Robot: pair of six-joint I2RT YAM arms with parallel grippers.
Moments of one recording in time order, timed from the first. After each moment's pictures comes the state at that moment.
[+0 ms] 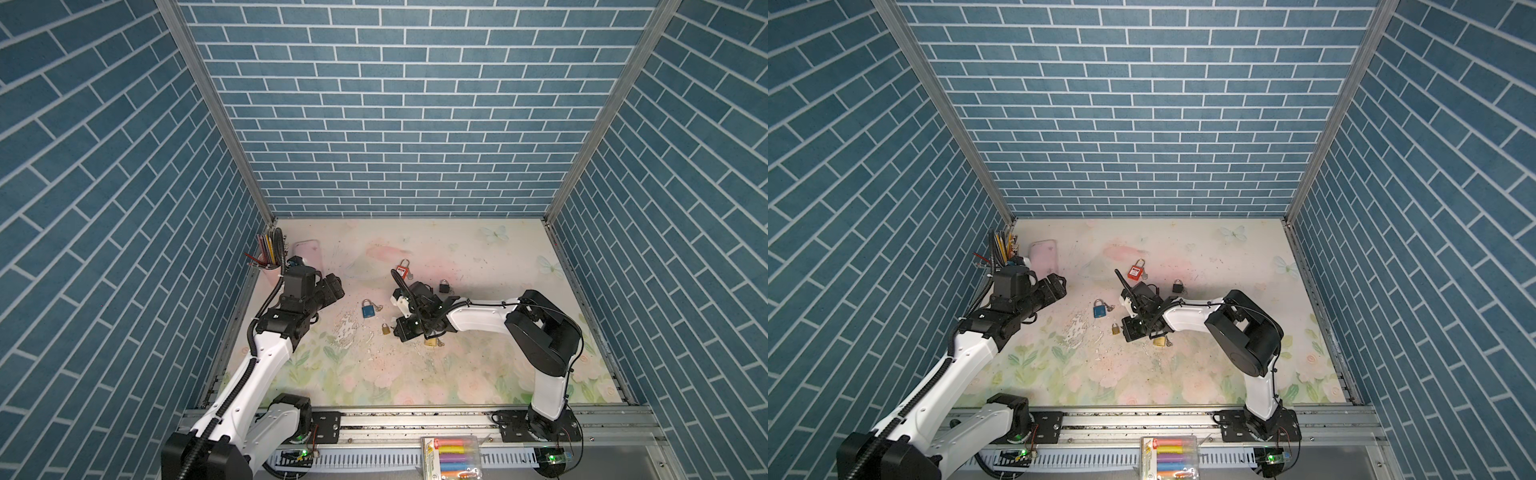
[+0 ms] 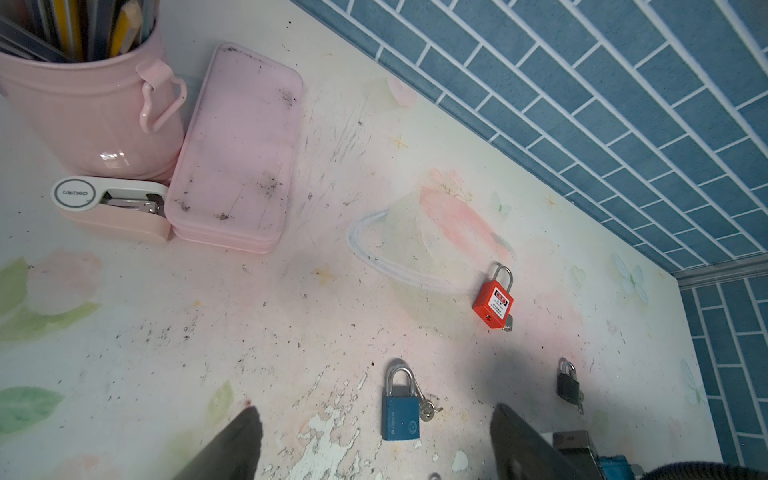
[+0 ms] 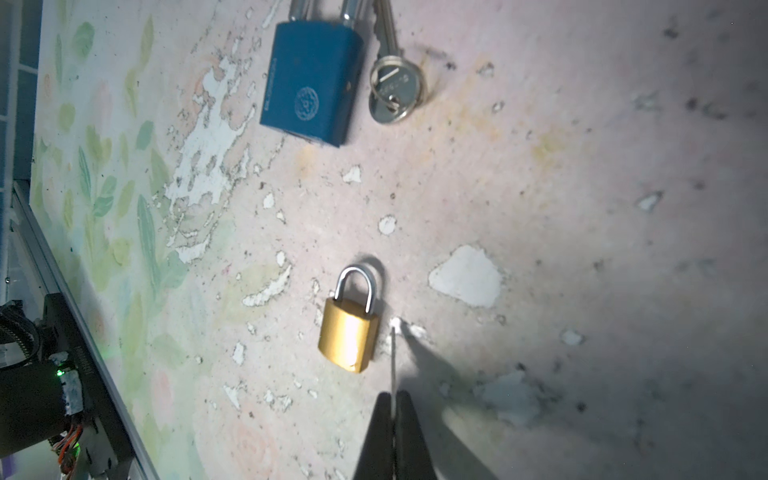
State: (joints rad) left arm -0.18 0.98 0.73 -0.40 -0.02 -0.63; right arm 0.93 1.90 1.08 -0.17 -0.33 0.47
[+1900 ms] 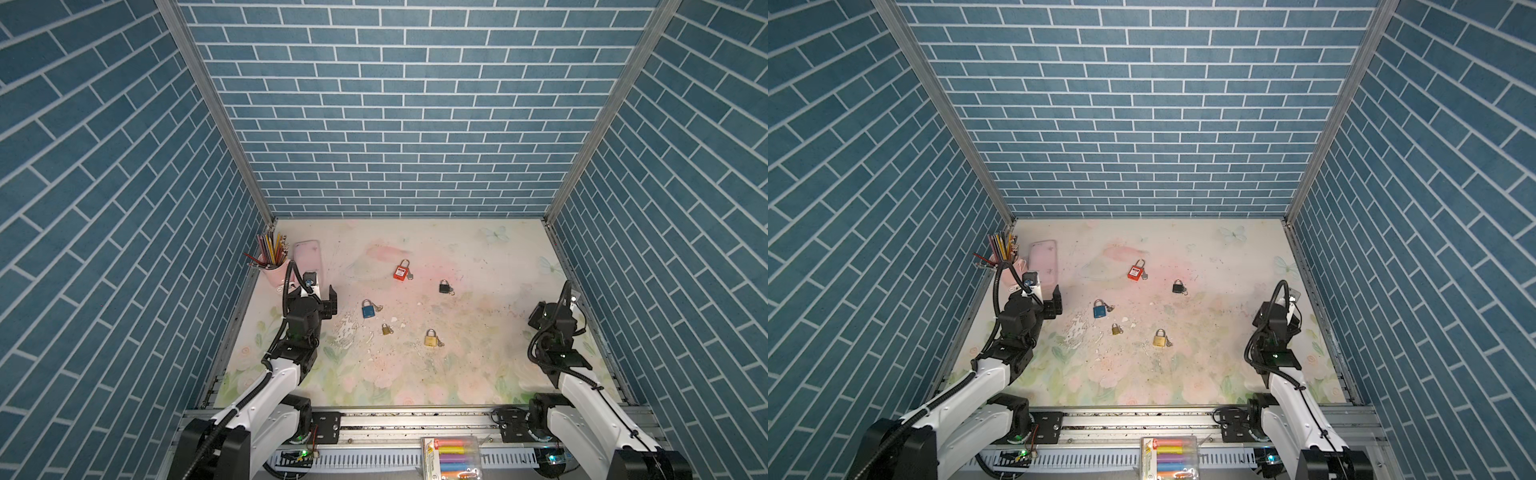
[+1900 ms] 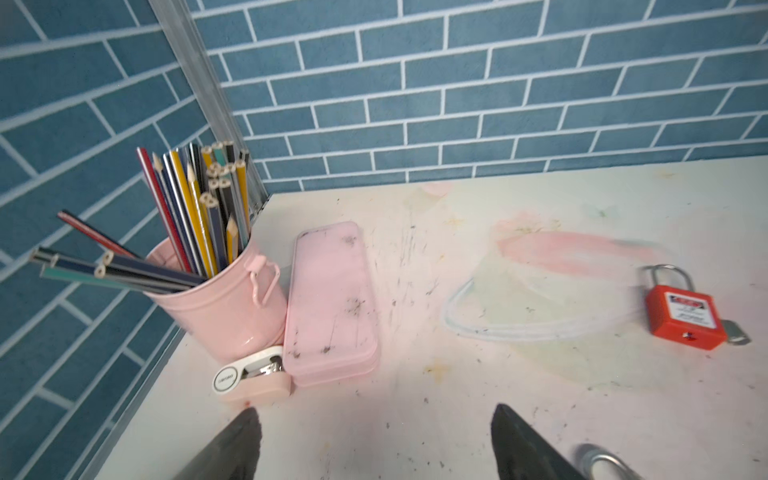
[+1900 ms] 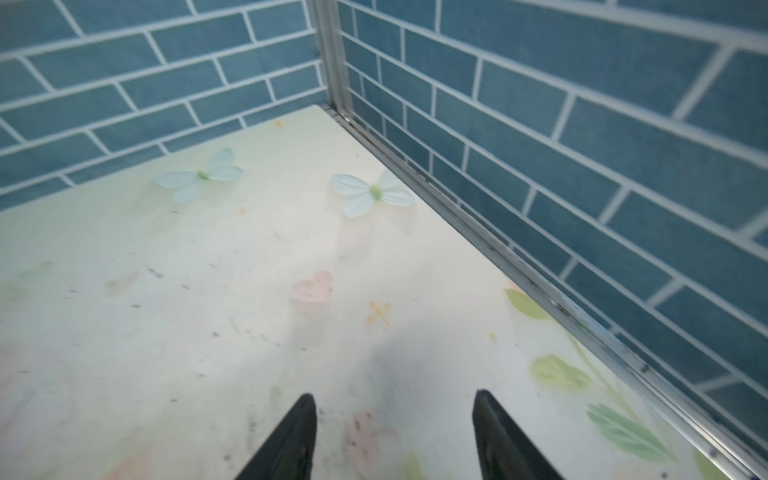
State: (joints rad) left arm -0.20 0.99 0.26 0.43 -0.32 0.00; right arm 0.05 0.82 0.17 0.19 0.51 0.28
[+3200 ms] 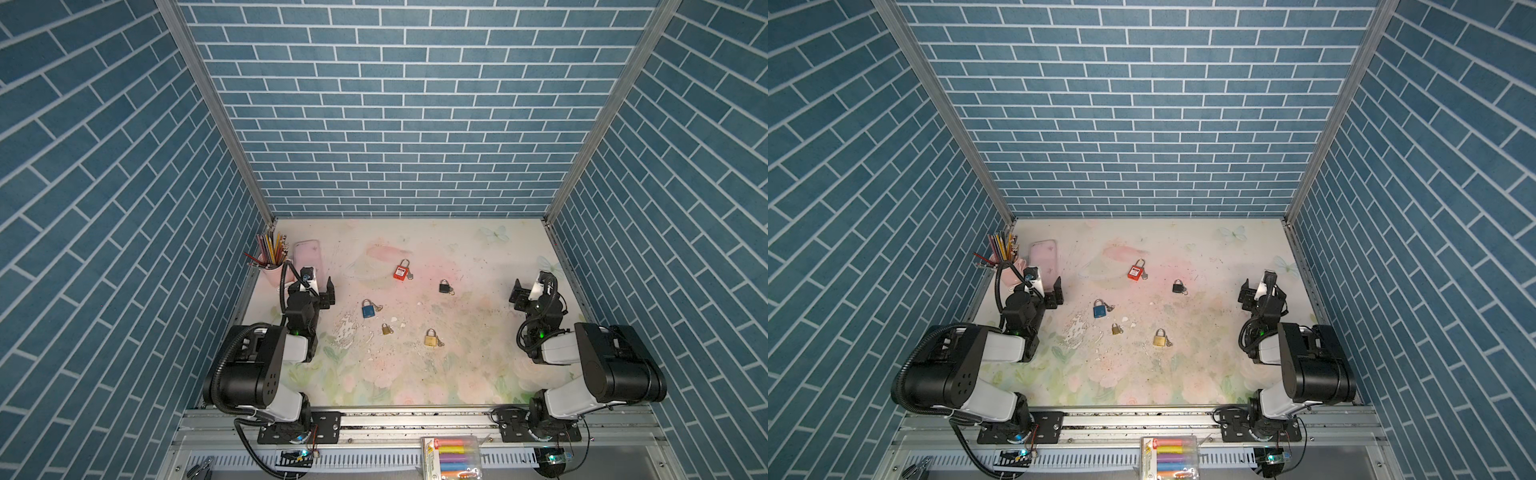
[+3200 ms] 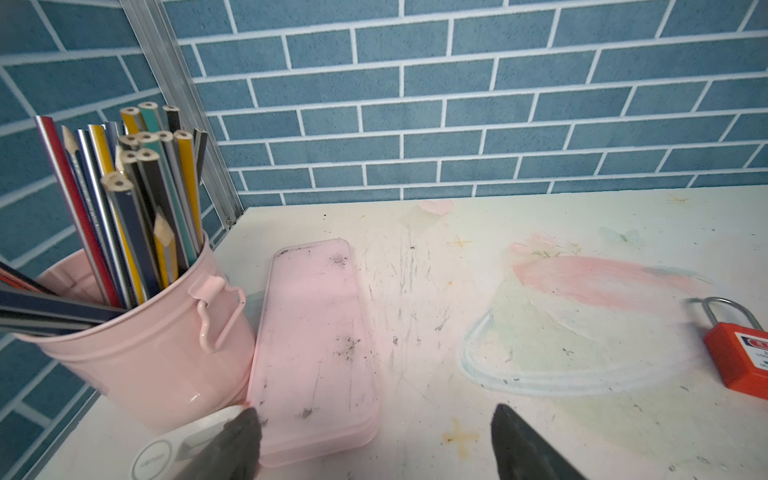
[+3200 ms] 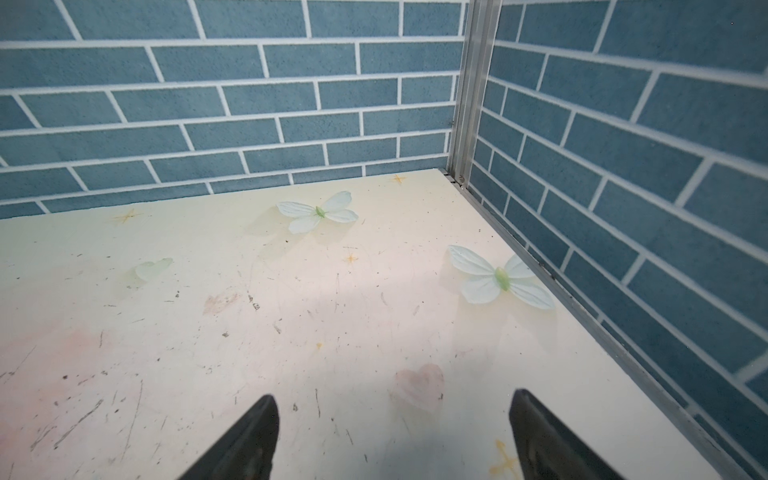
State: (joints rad) left arm -0.04 1.52 0.27 1.05 -0.09 0.02; right arm 0.00 1.52 0.24 1.08 0.17 0.03
